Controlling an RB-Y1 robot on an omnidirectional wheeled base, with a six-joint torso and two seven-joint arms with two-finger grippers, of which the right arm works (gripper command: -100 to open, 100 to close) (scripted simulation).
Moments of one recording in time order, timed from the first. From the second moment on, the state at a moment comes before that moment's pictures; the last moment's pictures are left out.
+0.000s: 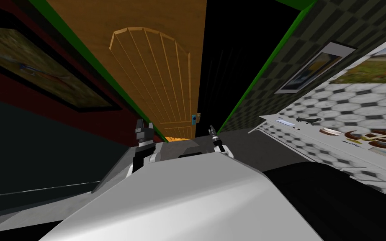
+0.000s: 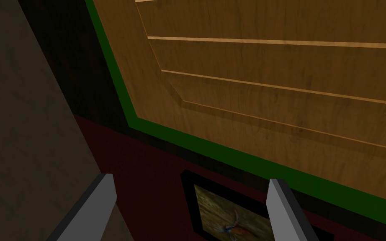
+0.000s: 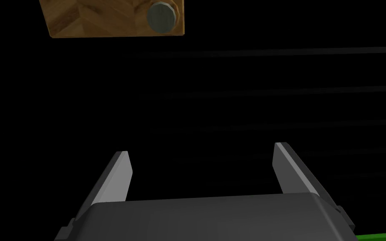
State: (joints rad) arm 0.34 -0.21 -0.02 -1.61 0.19 -0.37 -0.35
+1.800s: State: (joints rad) arm 0.29 -0.28 -0.17 -1.42 0.17 -0.33 -0.41
